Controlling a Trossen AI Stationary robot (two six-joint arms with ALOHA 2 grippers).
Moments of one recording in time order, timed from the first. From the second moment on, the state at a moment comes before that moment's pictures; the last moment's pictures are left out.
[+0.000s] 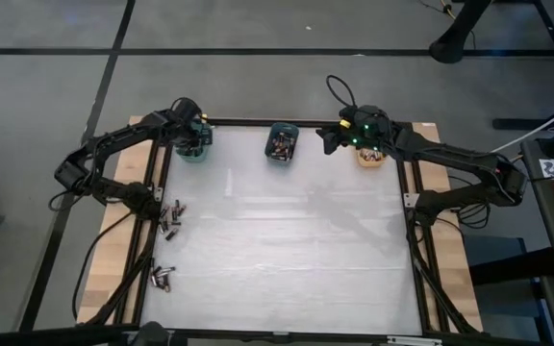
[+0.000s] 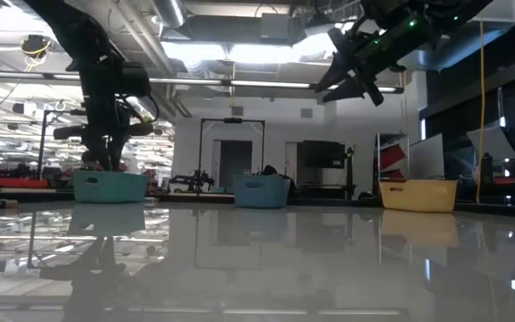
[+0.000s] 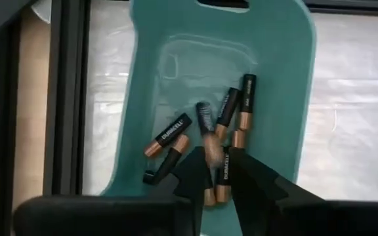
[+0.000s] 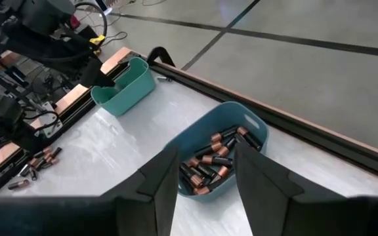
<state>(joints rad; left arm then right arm) 0.97 1.31 0.79 -0.67 -0.20 -0.60 -0.50 1.24 0.91 -0.10 0.02 0.45</state>
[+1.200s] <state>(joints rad) 0.30 1.07 0.87 -1.35 0.01 -0.62 -0.50 1.24 0.91 -0.06 0.11 0.37</state>
